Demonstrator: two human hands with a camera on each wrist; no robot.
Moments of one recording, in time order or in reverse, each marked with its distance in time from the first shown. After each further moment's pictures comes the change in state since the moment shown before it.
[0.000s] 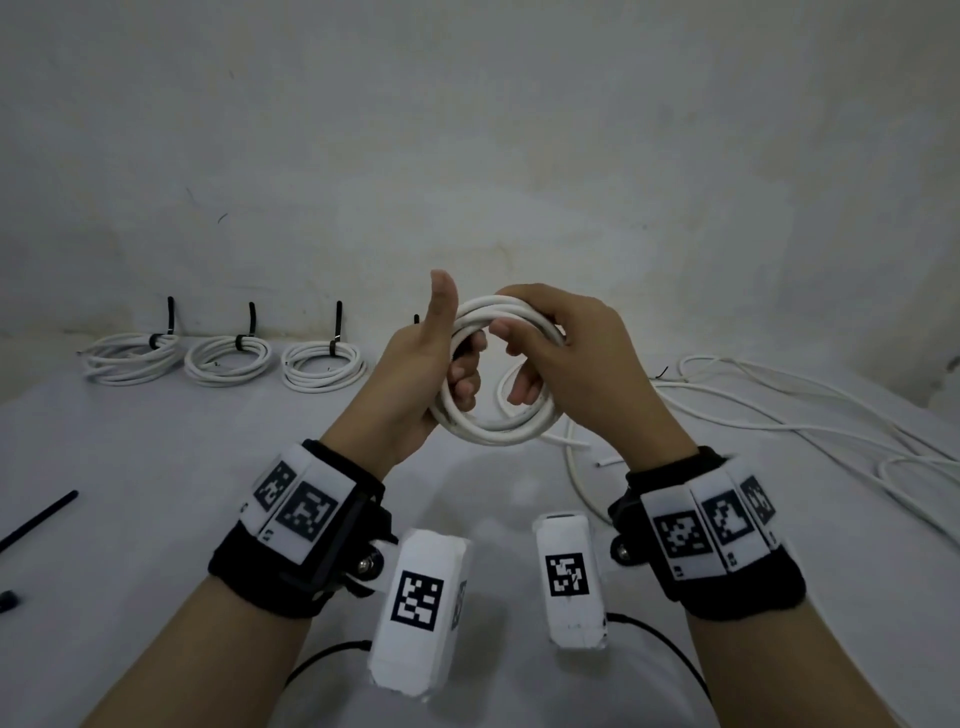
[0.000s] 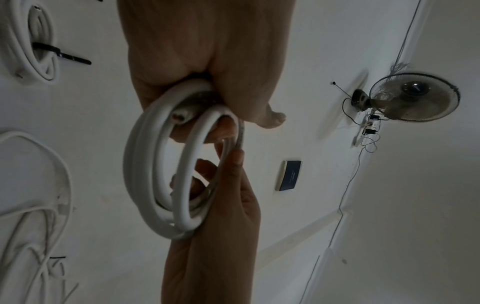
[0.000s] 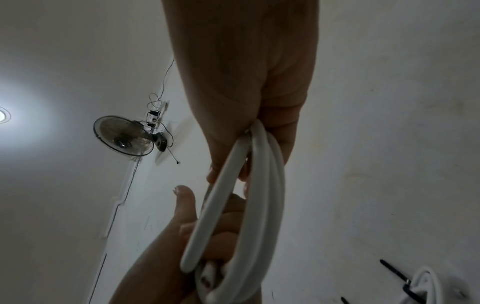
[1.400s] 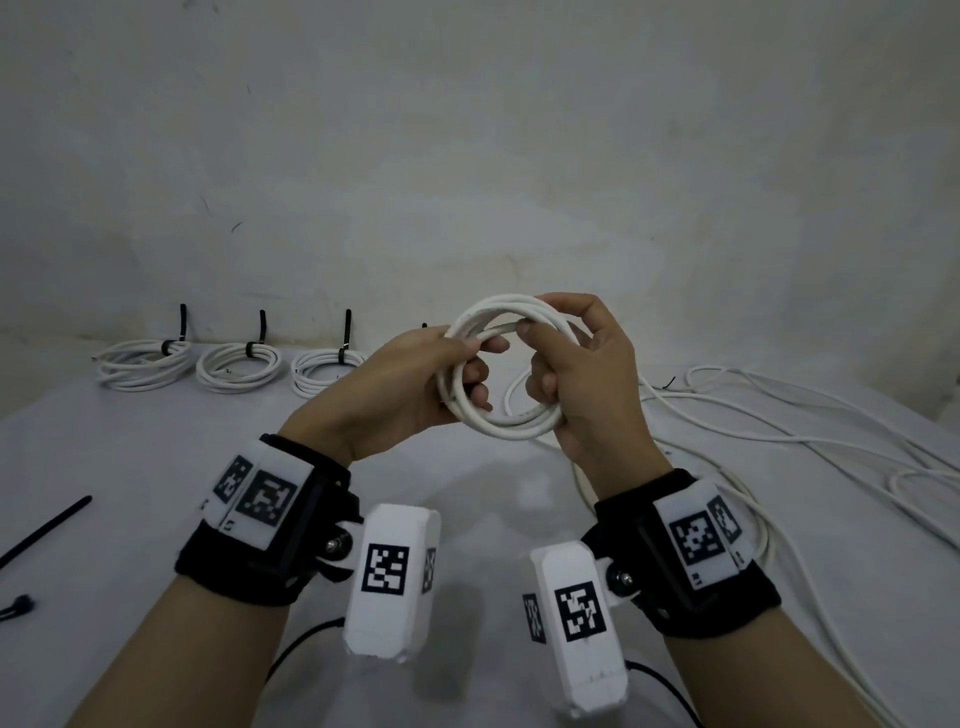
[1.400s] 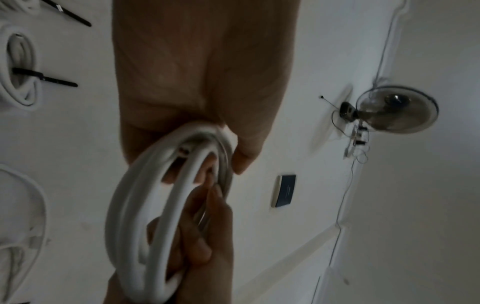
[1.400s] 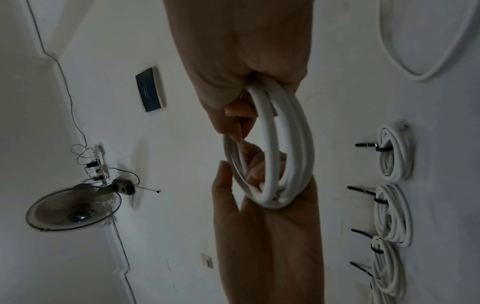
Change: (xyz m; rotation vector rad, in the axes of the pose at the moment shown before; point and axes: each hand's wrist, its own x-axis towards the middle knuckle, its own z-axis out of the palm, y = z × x) left_hand 0.002 0.008 -0.024 0.022 -0.210 -0.076; right_hand 0.000 0.004 0.025 0.718 0.347 0.291
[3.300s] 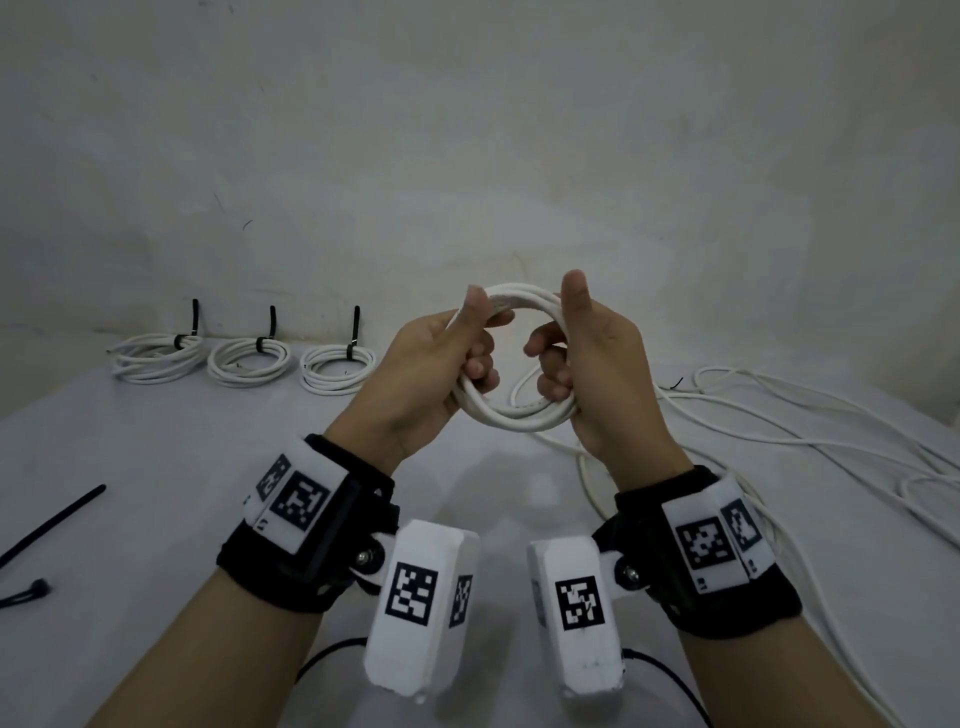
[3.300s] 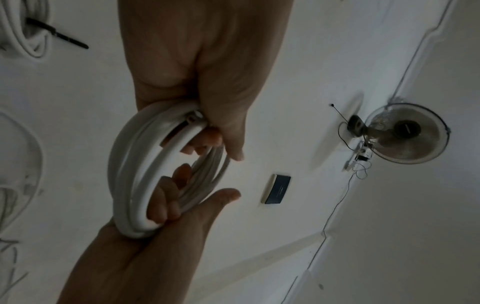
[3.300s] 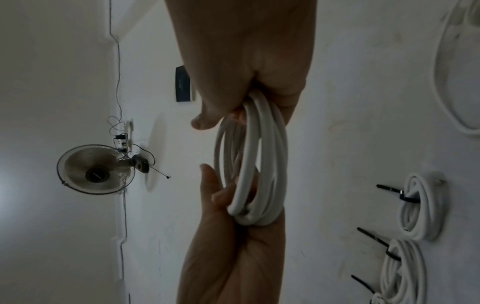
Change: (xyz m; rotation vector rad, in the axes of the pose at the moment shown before) left_hand 0.006 -0.005 0.017 -0.130 0.176 0.183; right_hand 0.000 -0.014 -0.002 -0.094 -0.081 0.047
